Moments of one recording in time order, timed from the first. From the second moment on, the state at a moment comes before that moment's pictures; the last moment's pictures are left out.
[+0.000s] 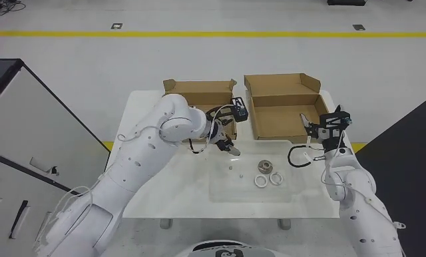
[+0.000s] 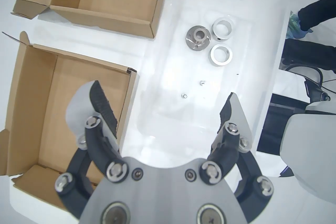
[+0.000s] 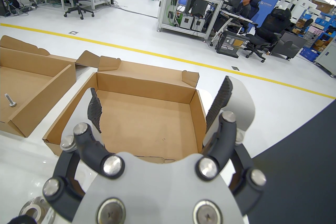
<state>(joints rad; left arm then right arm) 0.88 -1.31 -0.86 -1.56 0.71 -0.59 -1.23 -1.73 -1.15 1.60 -1.80 -1.33 0.00 0.00</state>
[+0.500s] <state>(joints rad) 0.88 -1.29 -0.81 -1.60 0.69 -0.56 -1.26 -1.73 -1.15 1.60 -1.80 -1.33 0.00 0.00</state>
